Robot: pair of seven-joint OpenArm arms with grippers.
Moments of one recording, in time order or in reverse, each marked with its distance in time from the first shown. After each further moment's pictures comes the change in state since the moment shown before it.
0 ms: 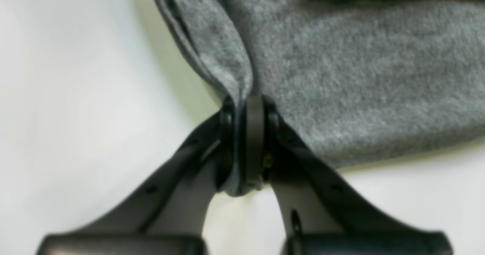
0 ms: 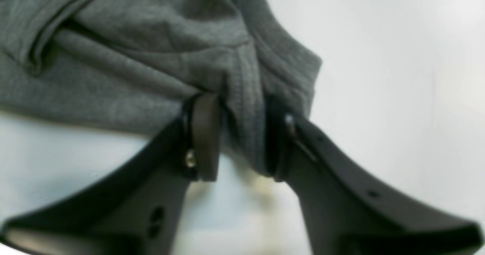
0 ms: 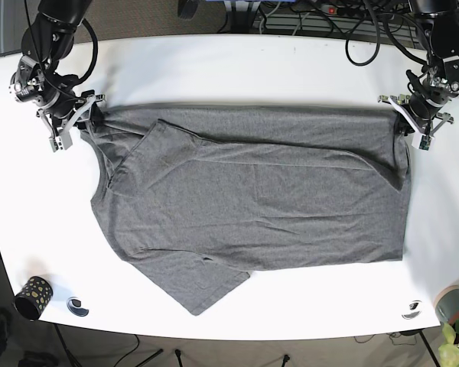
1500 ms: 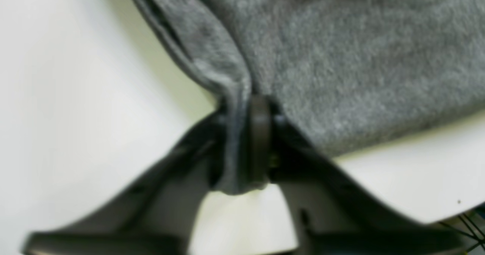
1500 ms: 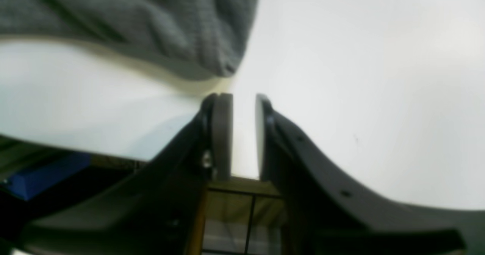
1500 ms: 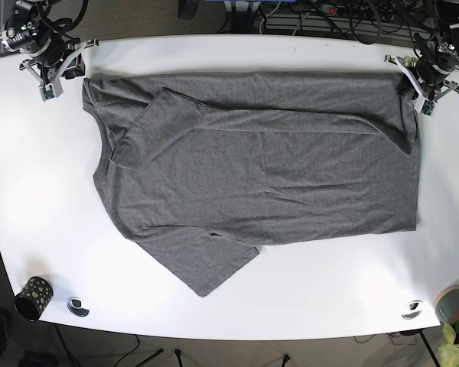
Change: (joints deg) left arm 13.9 -0.1 -5.8 10.2 -0.2 -5.1 5.0; right arm -21.0 -1.6 6.6 18.0 -0.2 0.0 -0.5
